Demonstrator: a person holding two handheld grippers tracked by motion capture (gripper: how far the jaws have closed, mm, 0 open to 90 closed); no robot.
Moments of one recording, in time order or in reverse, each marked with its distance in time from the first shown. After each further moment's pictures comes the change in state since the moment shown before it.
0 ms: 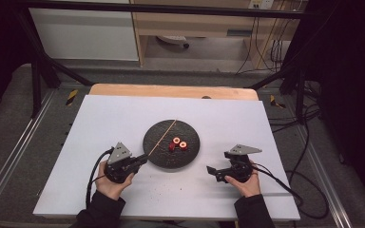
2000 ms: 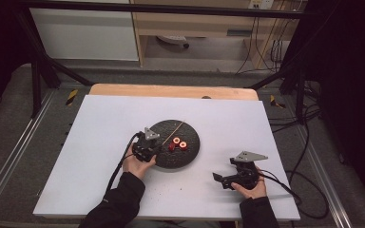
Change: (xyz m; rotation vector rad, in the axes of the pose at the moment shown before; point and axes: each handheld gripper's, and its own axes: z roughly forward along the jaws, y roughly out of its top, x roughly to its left) left arm 0.011 0.020 0.101 0.237 0.135 -0.012; right arm -0.005 -0.021 -0.013 0.023 -0.004 -0.006
